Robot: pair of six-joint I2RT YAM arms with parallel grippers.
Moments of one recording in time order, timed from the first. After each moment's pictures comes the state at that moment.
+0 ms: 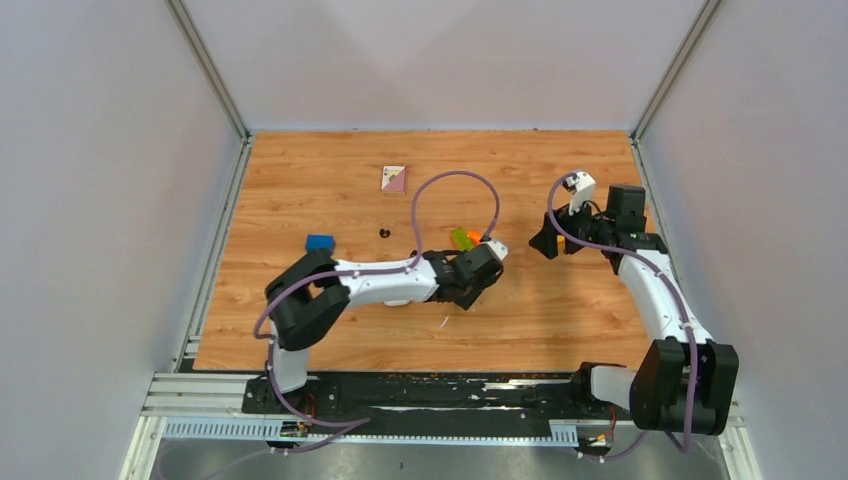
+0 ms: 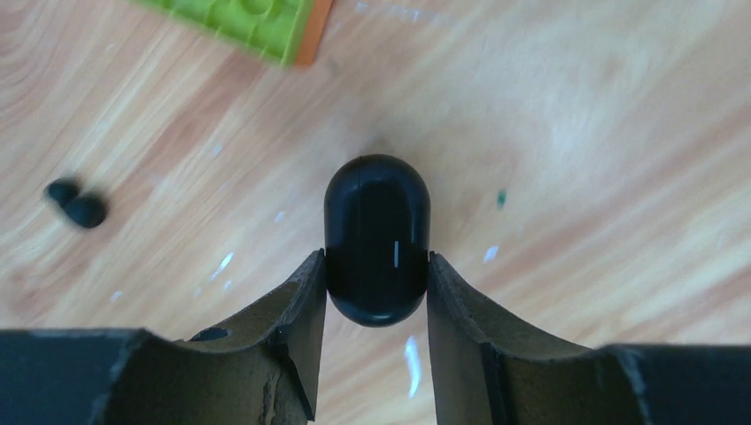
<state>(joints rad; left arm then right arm) -1.11 1.97 1.37 -0.43 -0.30 -0.32 -0.07 1.21 0.86 -0.38 -0.64 -0.31</state>
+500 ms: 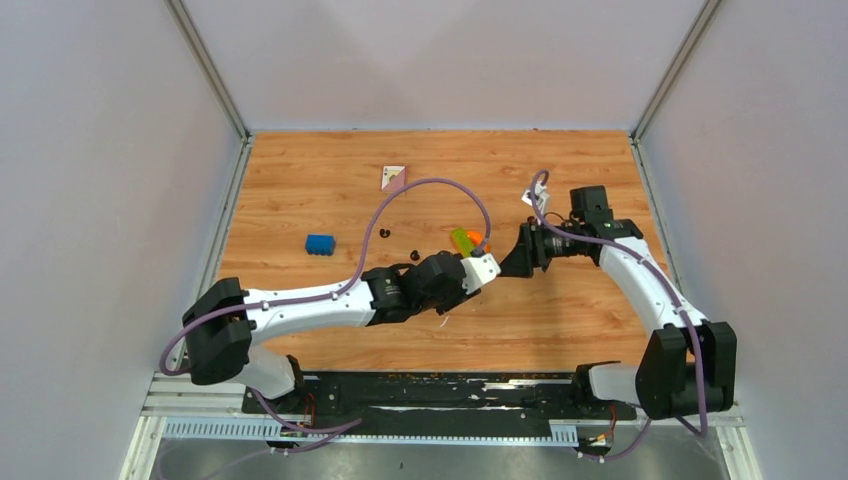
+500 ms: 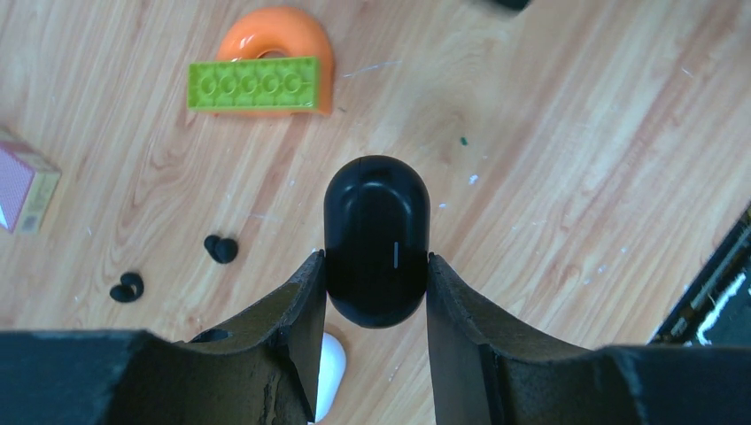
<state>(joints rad) -1.16 1.47 1.01 -0.24 -0.27 0.09 0.10 1.27 0.91 -0.65 -1.09 -0.19</state>
